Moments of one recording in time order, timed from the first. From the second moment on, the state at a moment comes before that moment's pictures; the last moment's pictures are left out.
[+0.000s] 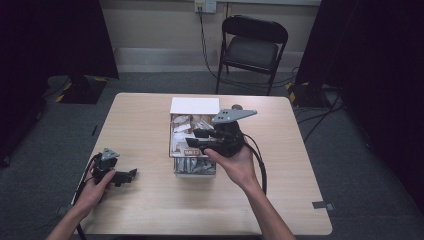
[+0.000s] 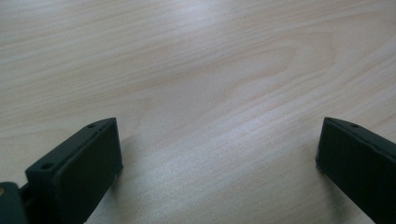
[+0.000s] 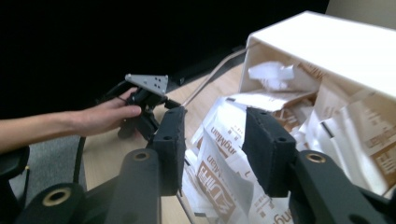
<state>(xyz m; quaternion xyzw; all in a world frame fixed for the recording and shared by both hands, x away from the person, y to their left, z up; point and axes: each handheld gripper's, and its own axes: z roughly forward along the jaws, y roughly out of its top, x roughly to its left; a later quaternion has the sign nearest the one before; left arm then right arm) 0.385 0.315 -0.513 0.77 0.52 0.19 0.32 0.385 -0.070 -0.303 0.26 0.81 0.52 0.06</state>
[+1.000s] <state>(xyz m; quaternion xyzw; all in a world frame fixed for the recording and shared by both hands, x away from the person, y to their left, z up) 0.385 0.315 -0.513 0.77 0.52 0.19 0.32 0.391 -0.058 -0.324 0.25 0.85 0.47 0.04</state>
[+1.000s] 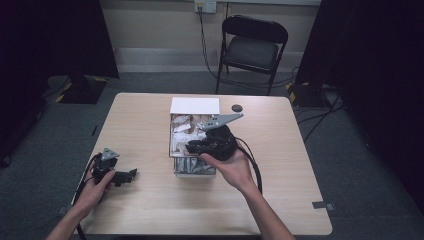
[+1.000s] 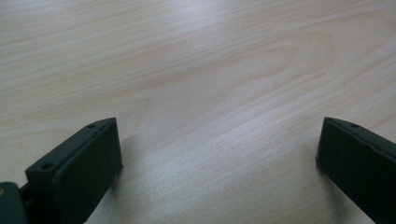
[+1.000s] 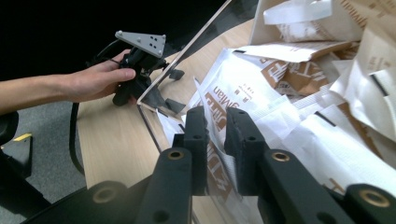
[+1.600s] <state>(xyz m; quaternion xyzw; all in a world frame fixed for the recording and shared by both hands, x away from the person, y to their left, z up) 0.385 0.315 -0.513 0.77 0.52 0.19 0.32 0.392 -0.064 -0.325 0.26 0.85 0.47 0.03</state>
